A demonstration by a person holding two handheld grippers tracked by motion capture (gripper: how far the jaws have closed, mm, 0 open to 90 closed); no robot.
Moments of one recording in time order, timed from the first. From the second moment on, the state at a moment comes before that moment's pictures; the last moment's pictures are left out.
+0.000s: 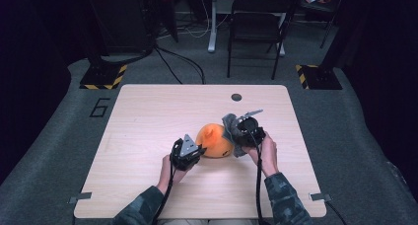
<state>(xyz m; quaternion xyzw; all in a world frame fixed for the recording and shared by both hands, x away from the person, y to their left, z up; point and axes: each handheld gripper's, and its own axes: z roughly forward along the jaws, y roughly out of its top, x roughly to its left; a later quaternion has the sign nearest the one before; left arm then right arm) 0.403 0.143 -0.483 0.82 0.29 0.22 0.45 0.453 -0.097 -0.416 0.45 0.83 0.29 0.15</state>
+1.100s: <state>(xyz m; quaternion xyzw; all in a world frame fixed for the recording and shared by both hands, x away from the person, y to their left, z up) 0.402 0.142 -0.484 0.82 0.28 0.22 0.45 0.476 -0.114 -0.478 0.50 0.84 0.20 0.10</state>
